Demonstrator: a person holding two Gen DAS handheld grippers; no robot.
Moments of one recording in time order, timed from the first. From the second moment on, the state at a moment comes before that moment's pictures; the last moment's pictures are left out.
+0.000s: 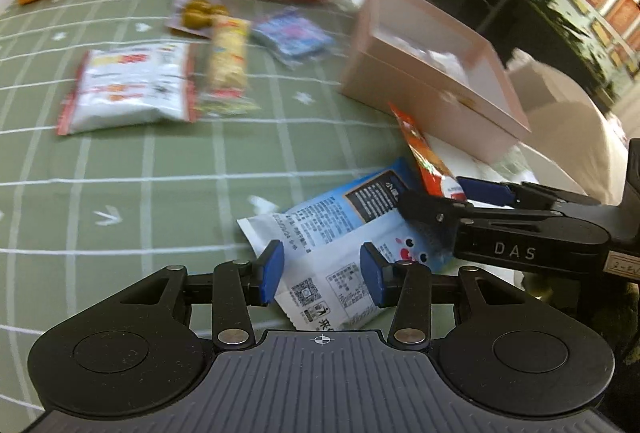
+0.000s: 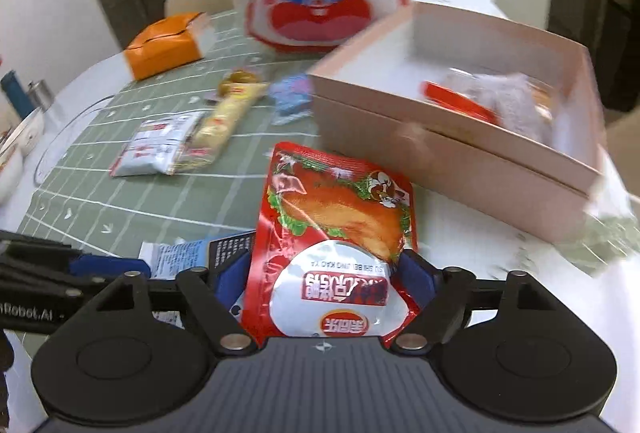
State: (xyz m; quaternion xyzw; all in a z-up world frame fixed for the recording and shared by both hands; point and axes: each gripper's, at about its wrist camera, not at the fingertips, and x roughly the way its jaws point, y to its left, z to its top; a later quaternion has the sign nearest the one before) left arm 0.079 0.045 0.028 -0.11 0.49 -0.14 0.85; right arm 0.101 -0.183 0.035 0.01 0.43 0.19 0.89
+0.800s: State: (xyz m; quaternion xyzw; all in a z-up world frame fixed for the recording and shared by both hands) left arm 0.036 -0.090 0.031 0.23 0.42 -0.31 0.82; right arm -0.004 -0.277 0.033 0.00 0.42 0.05 0.91
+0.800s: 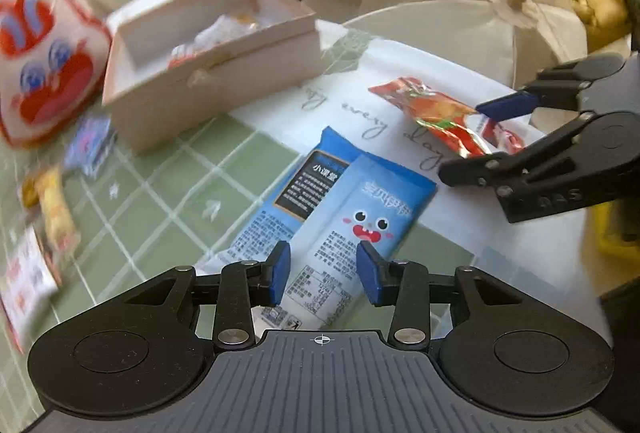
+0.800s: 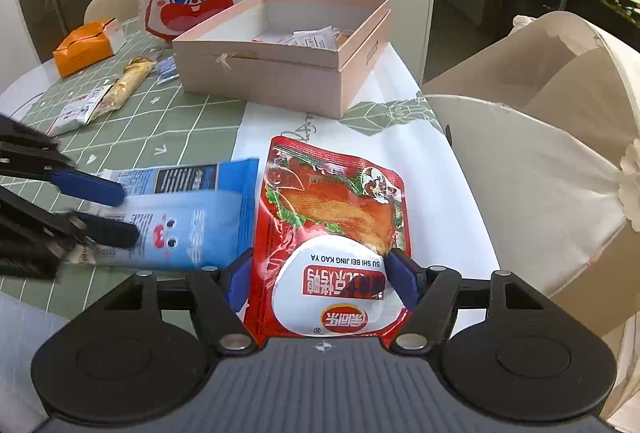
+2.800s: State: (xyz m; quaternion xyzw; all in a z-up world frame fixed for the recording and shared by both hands) left arm 0.079 -0.014 0.059 -0.05 0.43 -0.21 0.88; right arm 0.007 -0.252 0.060 0.03 0.38 0.12 0.92
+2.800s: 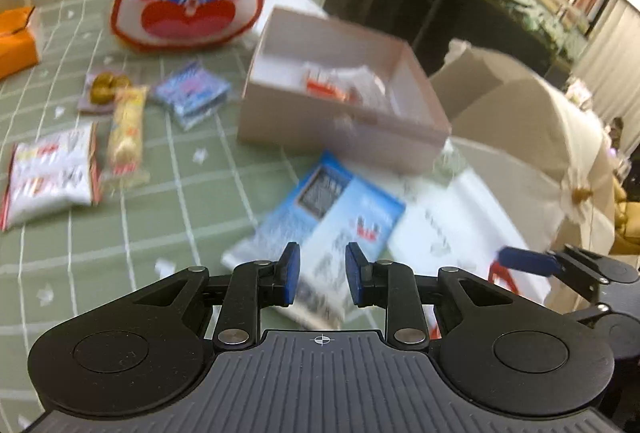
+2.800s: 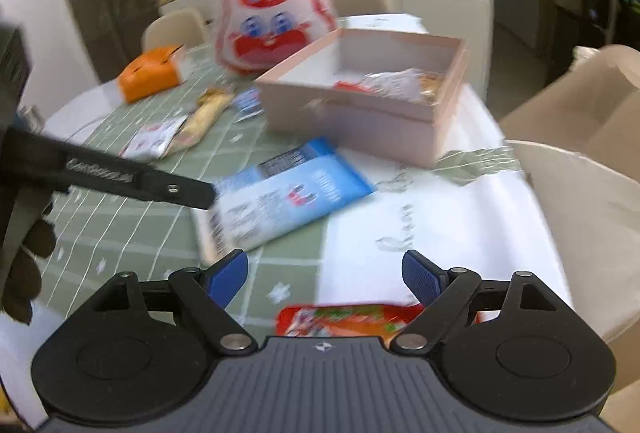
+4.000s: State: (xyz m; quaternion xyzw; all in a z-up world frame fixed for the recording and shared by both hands) left arm 0.093 -0.027 0.033 0.02 0.44 -0.23 0.87; right arm 0.012 -0.250 0.057 -0.02 0.47 0.12 0.87
